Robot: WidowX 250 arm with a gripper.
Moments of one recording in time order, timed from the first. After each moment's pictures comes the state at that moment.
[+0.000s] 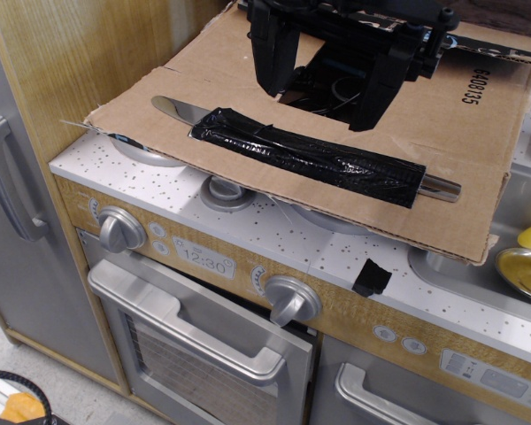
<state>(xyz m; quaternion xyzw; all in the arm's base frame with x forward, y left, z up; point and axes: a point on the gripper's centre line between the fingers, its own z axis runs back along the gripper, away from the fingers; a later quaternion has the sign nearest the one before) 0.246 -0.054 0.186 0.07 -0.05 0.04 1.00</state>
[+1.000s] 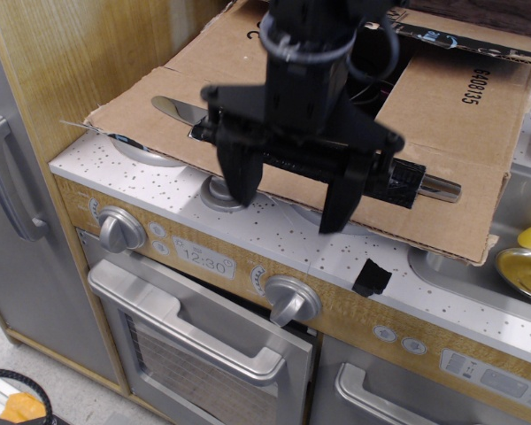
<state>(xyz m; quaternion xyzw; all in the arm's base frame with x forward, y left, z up) 0.214 -0.054 0.130 0.03 -0.06 0.09 0.99</state>
